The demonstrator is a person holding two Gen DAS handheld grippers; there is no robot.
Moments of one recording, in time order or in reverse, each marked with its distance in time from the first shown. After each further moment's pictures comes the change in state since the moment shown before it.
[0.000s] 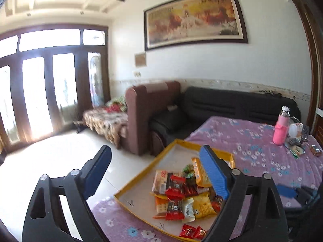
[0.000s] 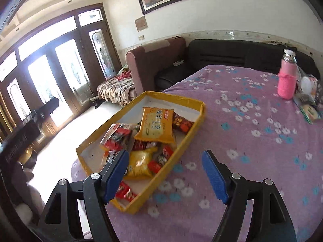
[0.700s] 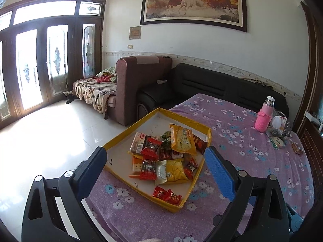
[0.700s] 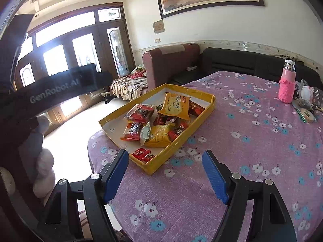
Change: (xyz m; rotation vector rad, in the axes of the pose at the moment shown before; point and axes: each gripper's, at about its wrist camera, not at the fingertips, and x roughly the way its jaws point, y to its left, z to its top) left arm -0.020 -0.019 -0.024 -0.089 0.235 -0.112; right arm -0.057 0.029 -0.059 -0.129 -0.042 0.044
